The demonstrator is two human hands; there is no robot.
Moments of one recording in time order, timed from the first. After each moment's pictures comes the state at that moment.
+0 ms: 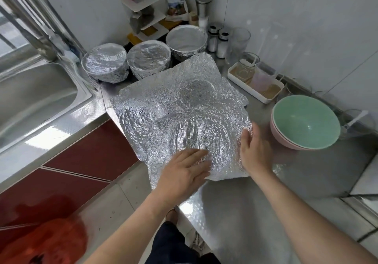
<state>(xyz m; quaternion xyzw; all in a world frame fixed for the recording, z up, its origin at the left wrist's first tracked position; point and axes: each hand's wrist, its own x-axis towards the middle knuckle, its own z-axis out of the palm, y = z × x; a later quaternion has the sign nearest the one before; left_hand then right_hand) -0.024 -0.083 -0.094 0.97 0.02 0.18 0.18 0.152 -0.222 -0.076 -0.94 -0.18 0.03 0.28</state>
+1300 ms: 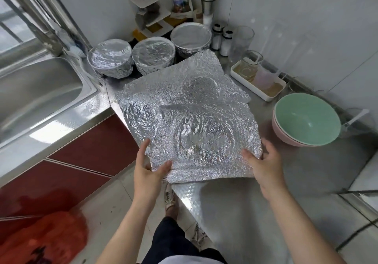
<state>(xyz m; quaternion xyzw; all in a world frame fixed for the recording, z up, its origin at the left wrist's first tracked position) -0.082 -0.073 -0.081 0.60 0.46 0.22 0.61 0.121 -0.260 -0.080 -0.74 0.01 0.23 0.63</state>
